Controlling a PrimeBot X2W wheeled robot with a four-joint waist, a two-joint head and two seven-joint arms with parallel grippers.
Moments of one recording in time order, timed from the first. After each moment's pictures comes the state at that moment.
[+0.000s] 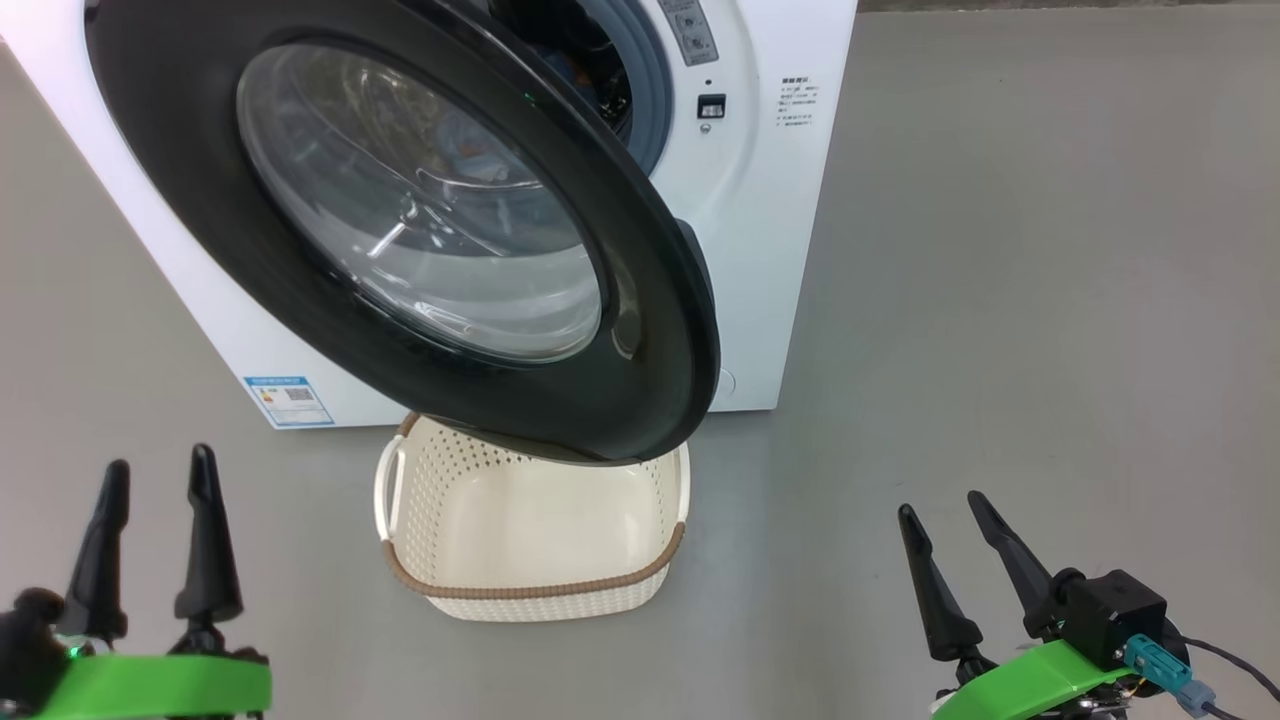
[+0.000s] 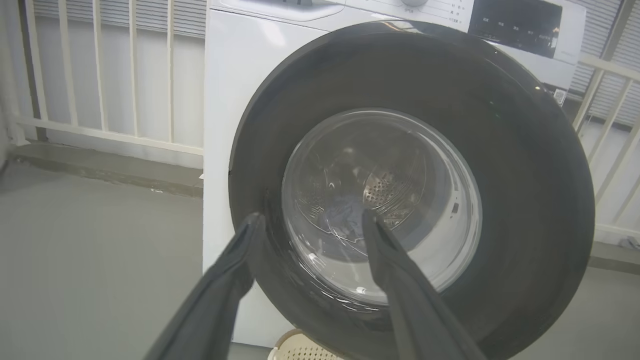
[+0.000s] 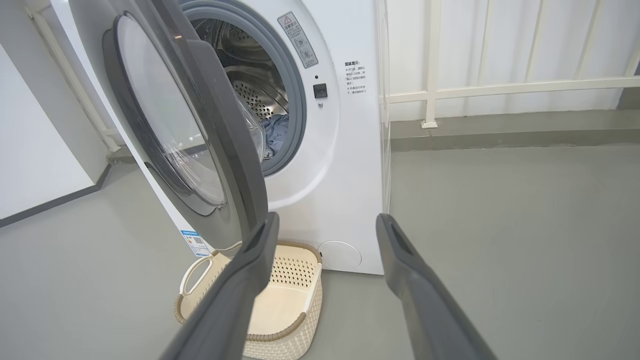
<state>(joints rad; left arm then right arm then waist) -0.06 0.14 0.06 0.01 -0.47 -0.13 -0.26 -0.04 -0.05 0.06 0.18 0.21 0.13 -0.25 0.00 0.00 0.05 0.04</state>
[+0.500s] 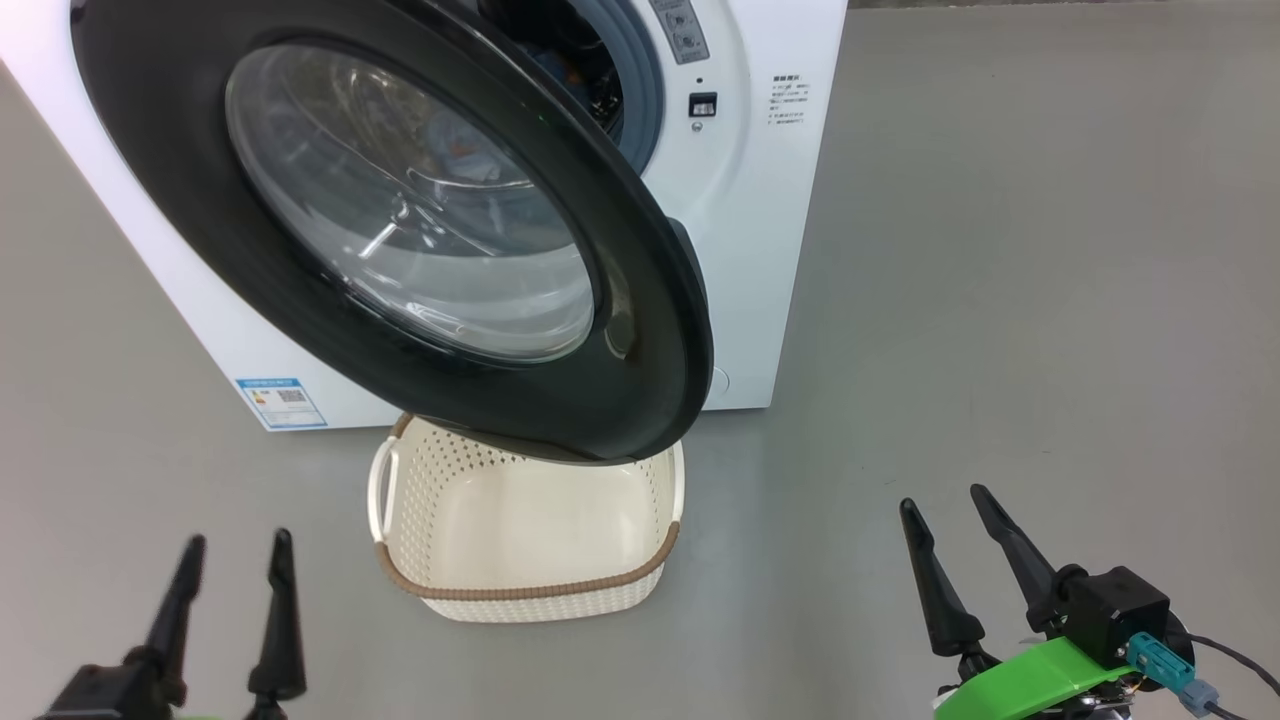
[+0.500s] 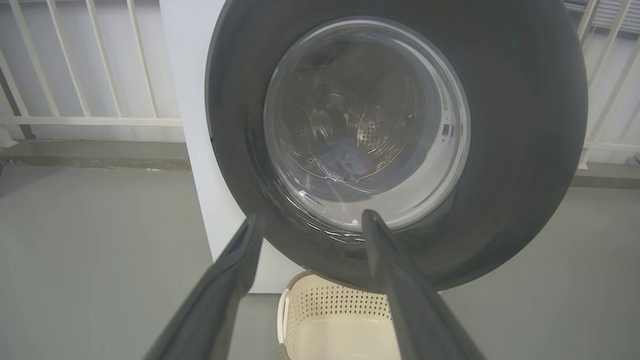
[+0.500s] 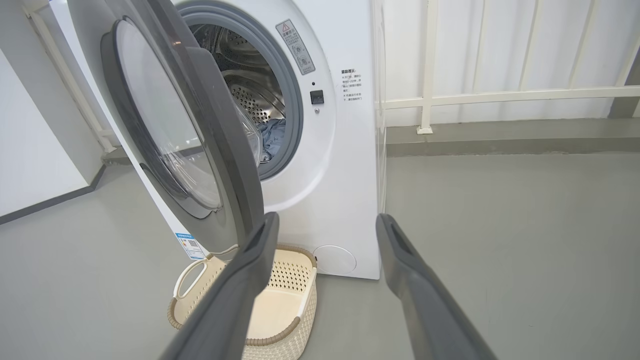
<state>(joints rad) 0.04 0.07 0.08 0.03 -0.21 -0.13 -0.26 -0.04 -0.05 0.06 0.16 0.19 0.13 -0.25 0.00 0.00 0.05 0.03</state>
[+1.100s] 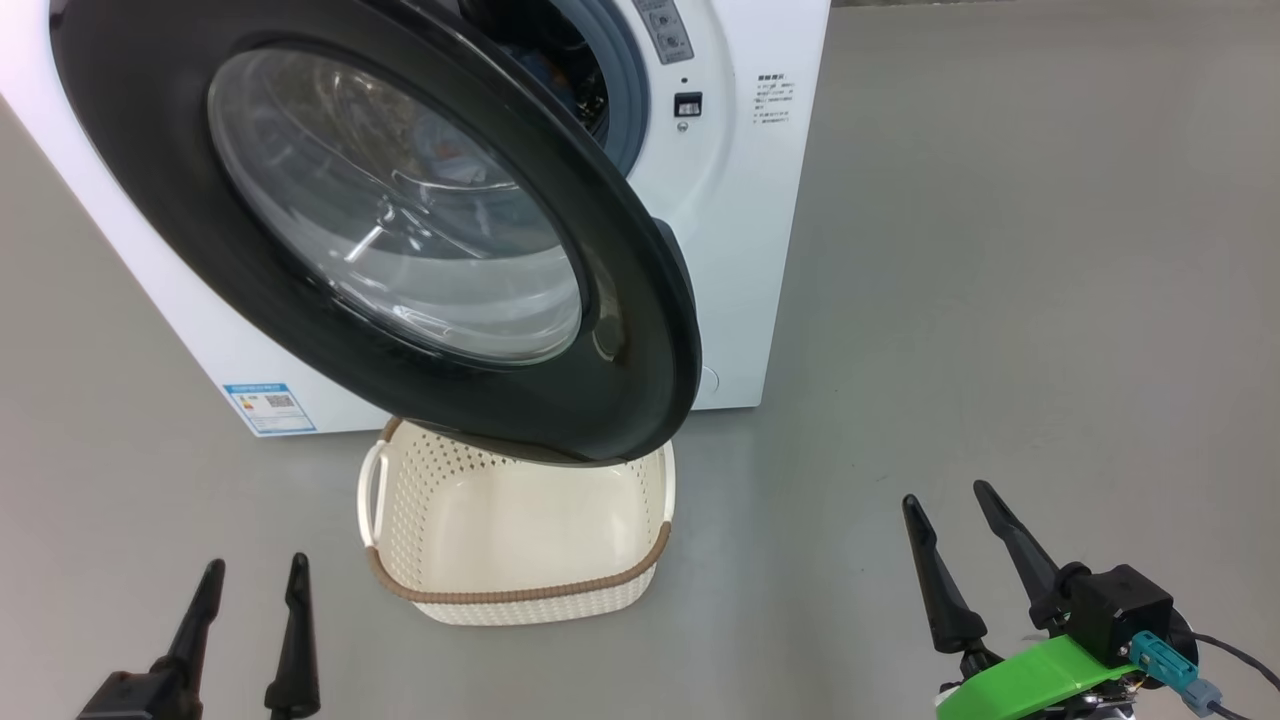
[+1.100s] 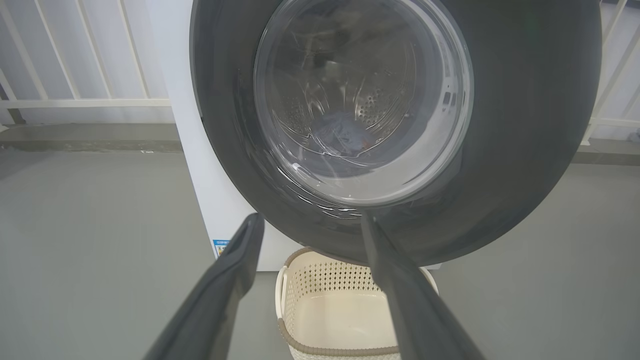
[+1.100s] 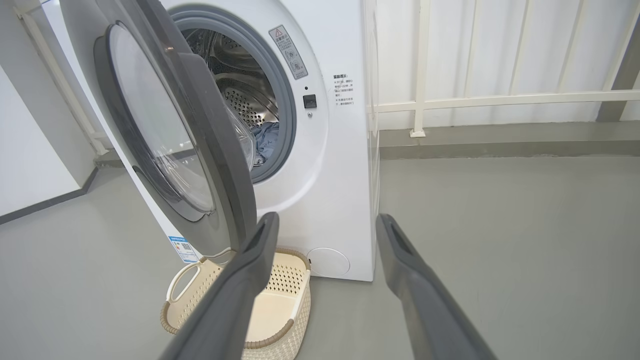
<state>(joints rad) 0.04 0.05 0.07 0.12 -0.18 -0.13 -0.26 -0.04 -0.05 0.05 0.15 0.19 0.13 -0.25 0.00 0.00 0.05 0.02</state>
